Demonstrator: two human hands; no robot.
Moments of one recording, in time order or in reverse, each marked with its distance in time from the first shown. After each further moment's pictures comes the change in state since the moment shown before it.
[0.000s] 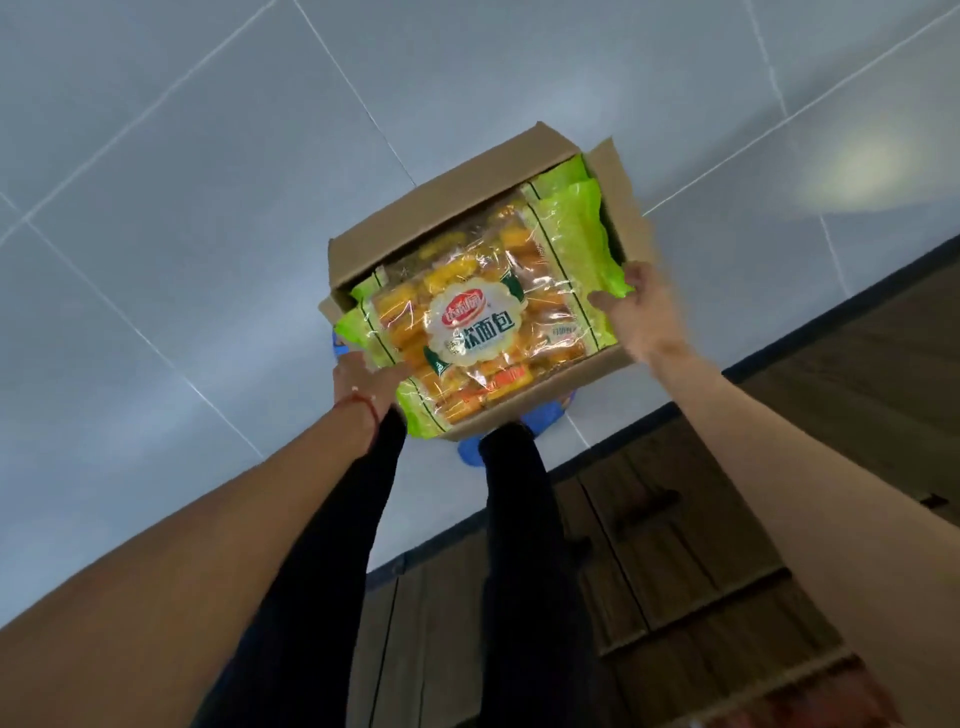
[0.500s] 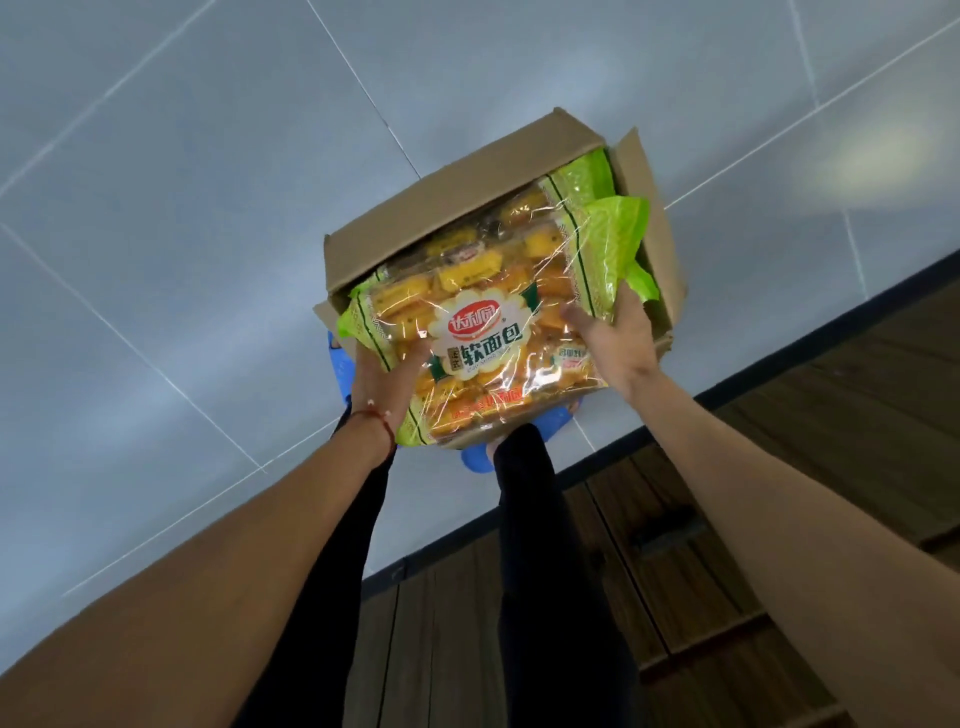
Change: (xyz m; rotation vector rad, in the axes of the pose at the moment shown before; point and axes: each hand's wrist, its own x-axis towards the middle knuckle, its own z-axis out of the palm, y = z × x) left_hand 0.028 0.001 0.013 -0.247 -0.101 0.188; right_hand 0.008 0.000 0.059 0.169 -0.044 0.028
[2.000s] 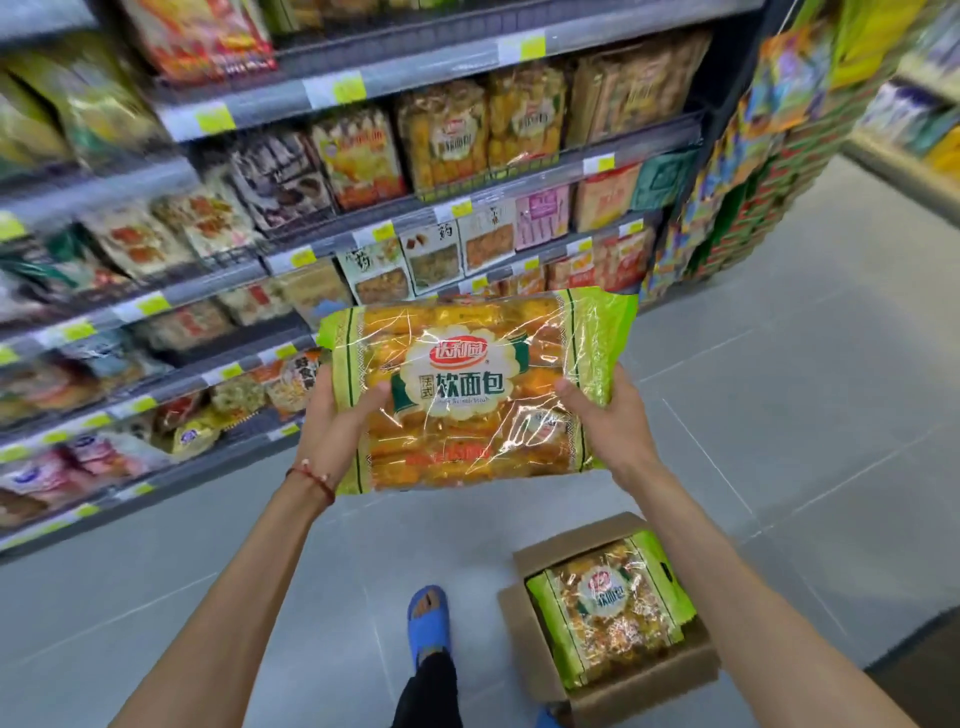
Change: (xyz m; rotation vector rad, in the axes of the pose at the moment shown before) left_hand -0.434 0.253 -0.489 -0.266 0.279 0.928; right_hand -0.518 -0.423 -0.005 0.302 0.010 -0.915
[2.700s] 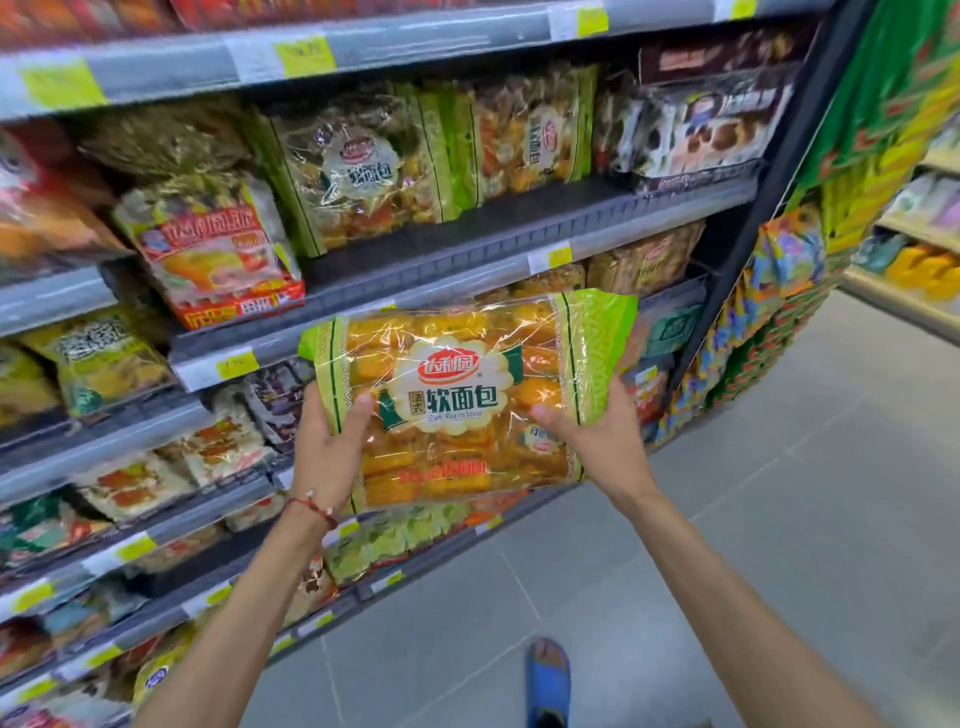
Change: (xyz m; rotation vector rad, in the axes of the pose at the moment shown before) left_hand 0.275 0.150 -0.036 0.030 0.117 0.316; right_hand 0.252 -0.149 0.102 -0.009 0.099 -0.296
